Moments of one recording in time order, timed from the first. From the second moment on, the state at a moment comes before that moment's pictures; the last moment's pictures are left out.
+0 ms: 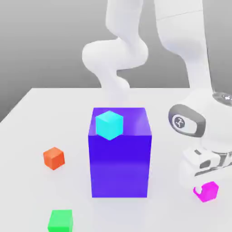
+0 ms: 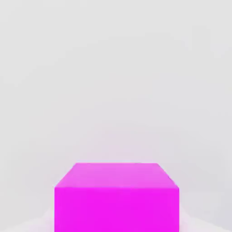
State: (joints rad) arm 0.36 0.39 0.21 -2.51 -0.30 2.88 1.26
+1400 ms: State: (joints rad) arm -0.37 0.20 0.14 -2.38 -0.06 2.57 -0.22
